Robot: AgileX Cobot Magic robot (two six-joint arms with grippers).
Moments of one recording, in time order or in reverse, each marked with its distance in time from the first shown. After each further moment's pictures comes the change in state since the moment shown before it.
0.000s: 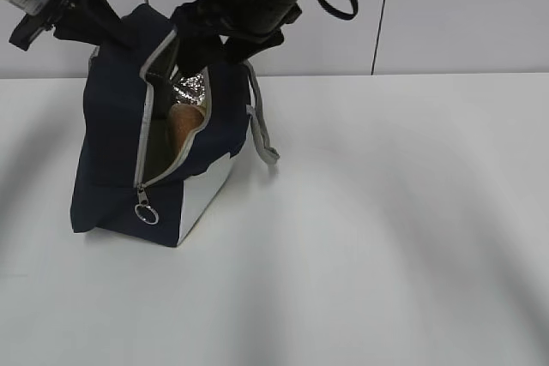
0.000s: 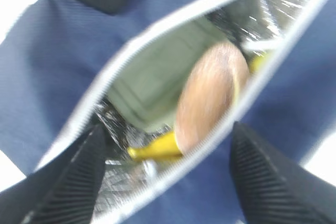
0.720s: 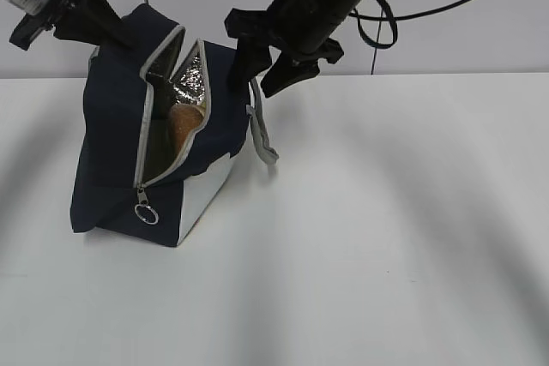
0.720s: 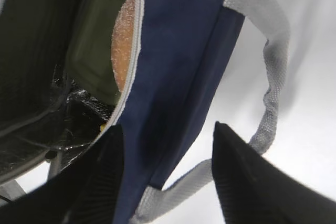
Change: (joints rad) left arm 0.000 0.000 0.000 0.000 0.000 0.006; right arm -0.146 0.083 -0.023 0.146 0.150 0.139
